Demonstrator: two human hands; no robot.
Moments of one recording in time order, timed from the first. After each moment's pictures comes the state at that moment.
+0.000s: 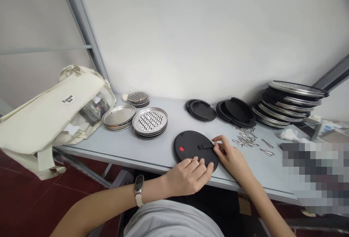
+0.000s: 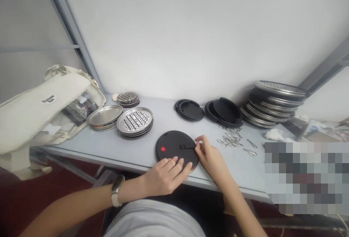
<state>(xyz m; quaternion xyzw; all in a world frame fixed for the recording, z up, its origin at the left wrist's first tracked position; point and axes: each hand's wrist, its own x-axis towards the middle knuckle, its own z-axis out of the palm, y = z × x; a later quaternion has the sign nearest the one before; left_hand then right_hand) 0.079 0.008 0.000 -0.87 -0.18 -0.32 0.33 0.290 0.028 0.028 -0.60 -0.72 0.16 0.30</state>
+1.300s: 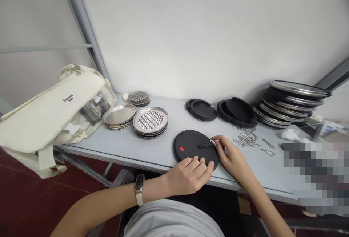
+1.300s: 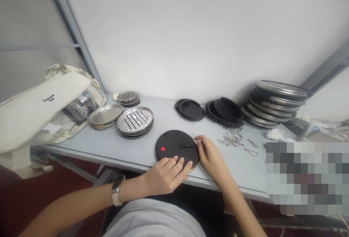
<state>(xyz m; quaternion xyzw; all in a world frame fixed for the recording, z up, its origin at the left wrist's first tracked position) 0.079 0.007 -0.002 -0.87 -0.20 -0.30 0.34 0.292 0.030 0.025 -0.56 -0.74 0.11 0.35</state>
